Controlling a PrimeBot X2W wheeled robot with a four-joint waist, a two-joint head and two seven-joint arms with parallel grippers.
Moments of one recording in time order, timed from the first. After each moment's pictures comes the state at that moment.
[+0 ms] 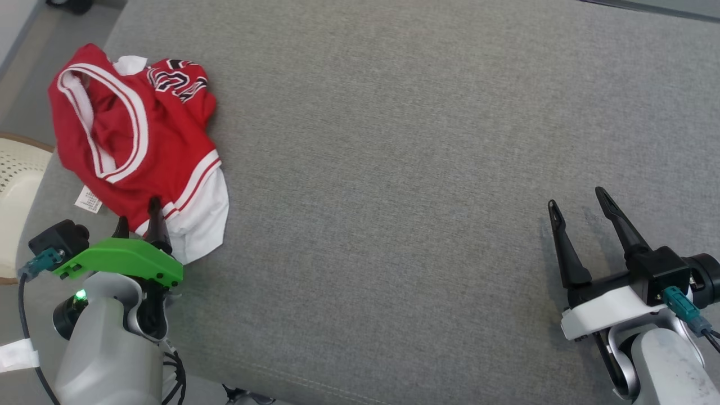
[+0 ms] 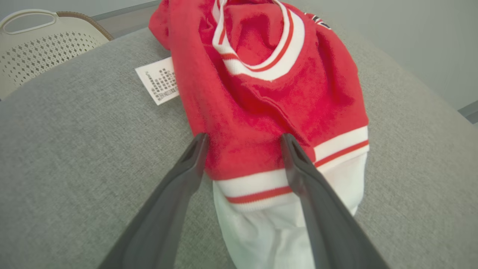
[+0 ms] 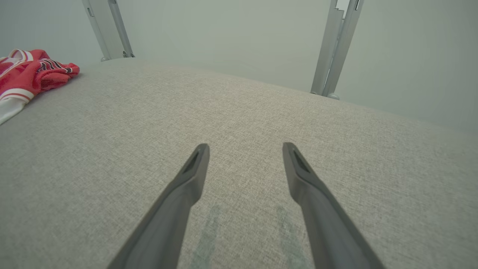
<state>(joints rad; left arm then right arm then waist) -0.57 0.09 0.12 0.89 -0.55 -0.12 -0.12 -0.13 -0.18 0.04 0.12 0.03 0.13 -0.26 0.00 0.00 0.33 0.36</state>
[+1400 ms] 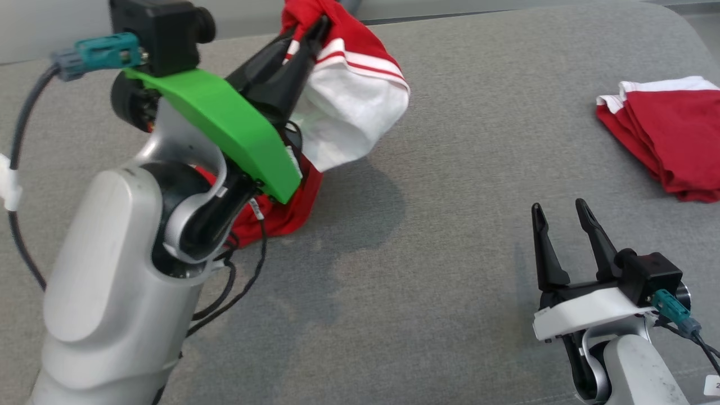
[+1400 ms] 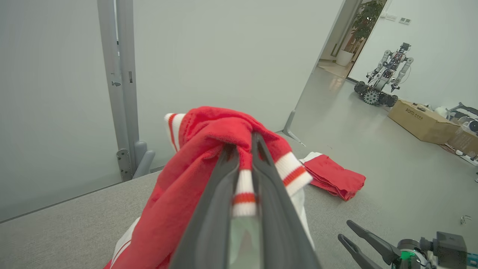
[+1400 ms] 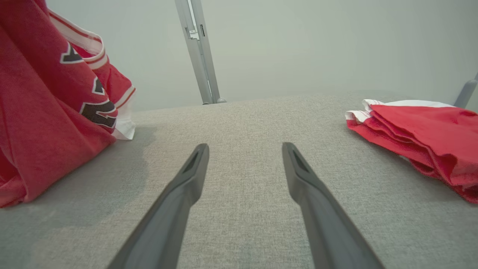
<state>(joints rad) -0.74 0.21 -0.40 -0.13 -0.76 -0.03 0.48 -0.14 -0.05 0.02 0.16 0.17 0.13 -0.26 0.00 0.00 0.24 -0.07</state>
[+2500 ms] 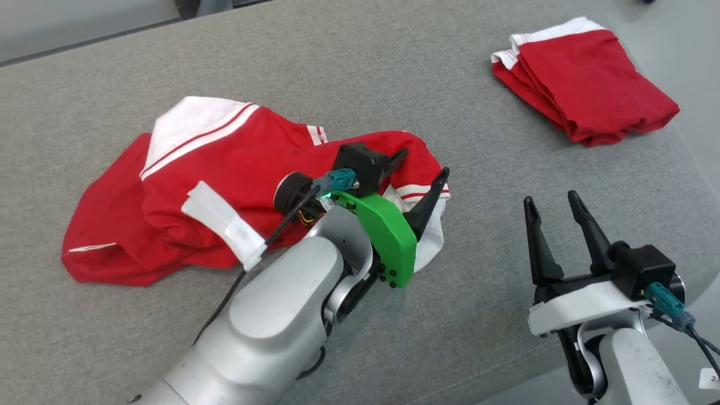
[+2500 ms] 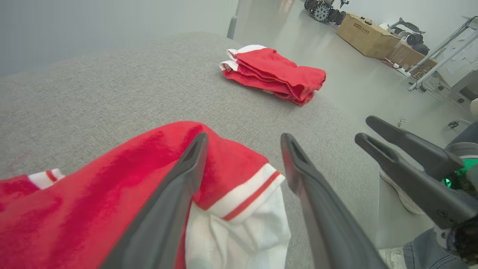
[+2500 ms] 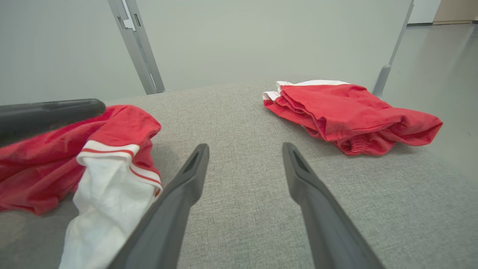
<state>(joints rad) -0.78 0.05 -0.92 0.49 -0.74 0.01 0.03 -0.16 -0.05 0.04 0.17 0.17 0.13 -0.26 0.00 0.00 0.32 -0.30</state>
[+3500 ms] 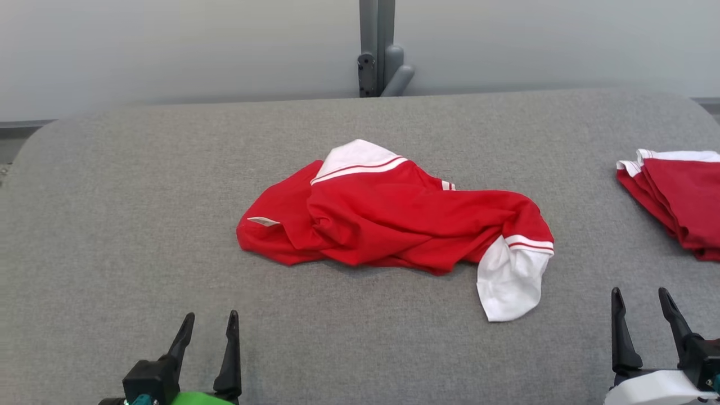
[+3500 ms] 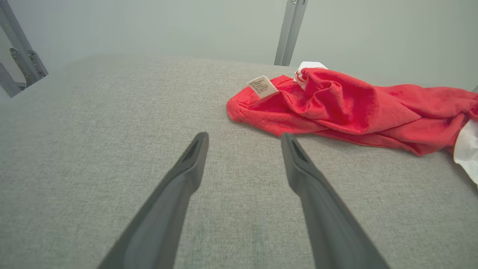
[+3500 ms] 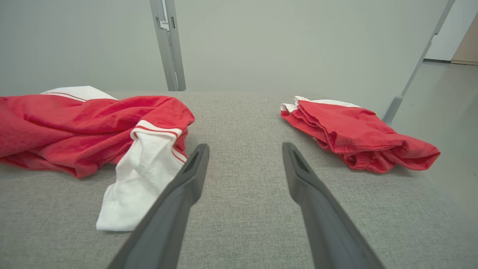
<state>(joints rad) 0.00 0.31 -0.45 0.17 -0.55 0.20 -0.26 0.11 -0.05 -0.20 0.10 0.03 0.13 -0.26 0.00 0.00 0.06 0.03</state>
